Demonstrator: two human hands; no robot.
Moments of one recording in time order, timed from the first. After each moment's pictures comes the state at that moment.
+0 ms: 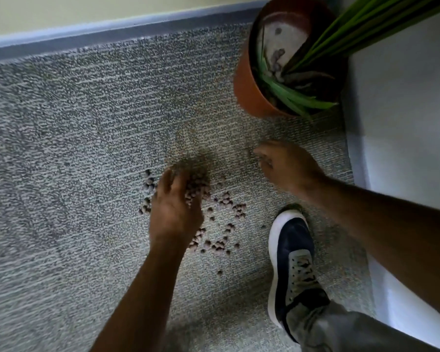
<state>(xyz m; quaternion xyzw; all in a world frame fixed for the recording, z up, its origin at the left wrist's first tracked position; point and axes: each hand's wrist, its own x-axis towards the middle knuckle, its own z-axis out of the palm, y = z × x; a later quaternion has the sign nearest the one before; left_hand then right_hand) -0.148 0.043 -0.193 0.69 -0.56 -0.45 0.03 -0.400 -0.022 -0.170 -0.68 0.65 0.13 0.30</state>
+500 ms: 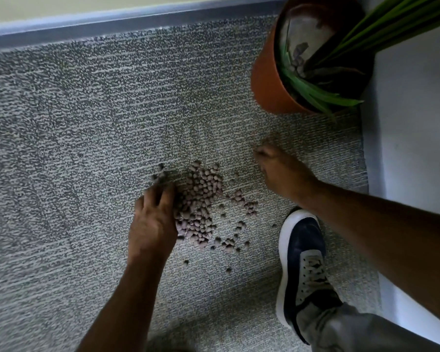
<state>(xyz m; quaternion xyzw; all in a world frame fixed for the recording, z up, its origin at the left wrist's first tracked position) -0.091 0.076 -0.221 0.68 -0.65 -0.34 -0.06 -0.377 -0.006 -0.209 -0.72 0.59 0.22 0.29</state>
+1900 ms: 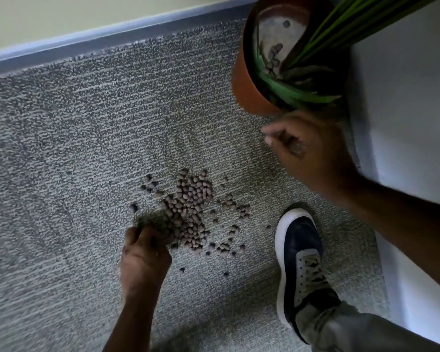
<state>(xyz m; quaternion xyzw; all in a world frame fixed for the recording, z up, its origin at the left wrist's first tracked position) -0.092 0.118 -0.226 0.77 -0.54 -0.35 0.03 -0.404 -0.031 -0.125 -0.74 0.61 -0.18 0.22</state>
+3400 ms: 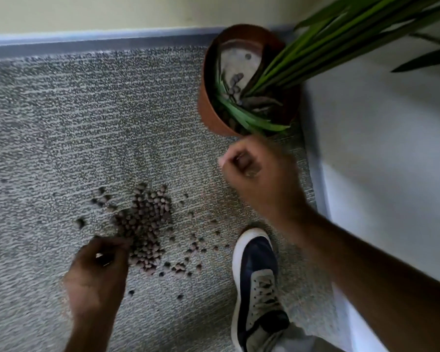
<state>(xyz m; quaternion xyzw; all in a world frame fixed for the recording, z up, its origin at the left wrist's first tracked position) -0.132 0.098 -0.187 0.86 -0.31 -0.39 0.10 -0.391 -0.026 -0.102 -0.67 0.65 -0.23 0.27</state>
